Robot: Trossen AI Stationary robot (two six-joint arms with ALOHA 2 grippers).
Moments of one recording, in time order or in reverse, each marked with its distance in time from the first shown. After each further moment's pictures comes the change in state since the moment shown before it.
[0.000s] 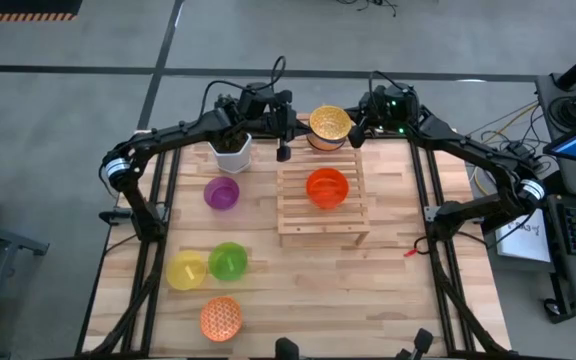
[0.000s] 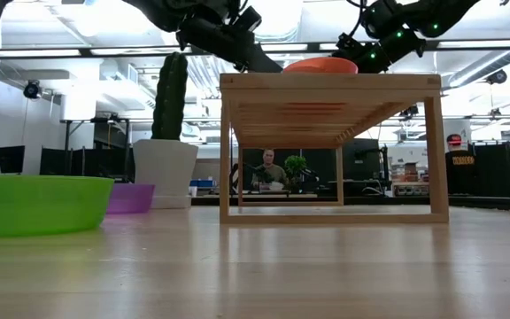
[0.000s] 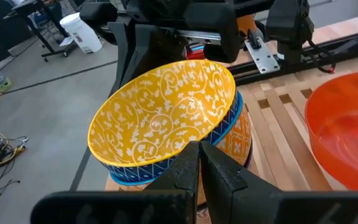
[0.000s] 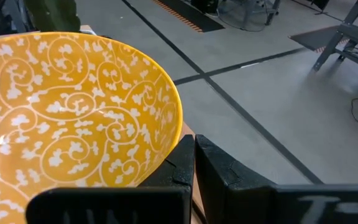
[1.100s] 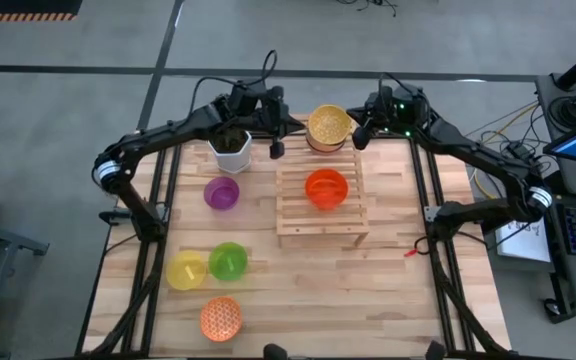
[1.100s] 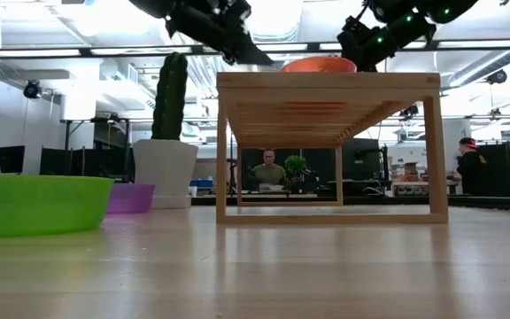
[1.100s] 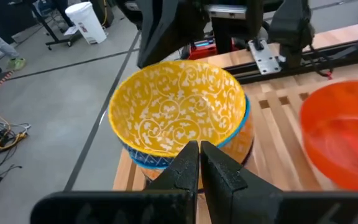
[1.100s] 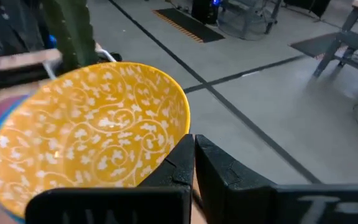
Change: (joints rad) left arm 0.010 -0.079 0.003 -0.101 -0.010 -0.036; right arm 0.038 -0.090 0.000 -0.048 0.028 0.052
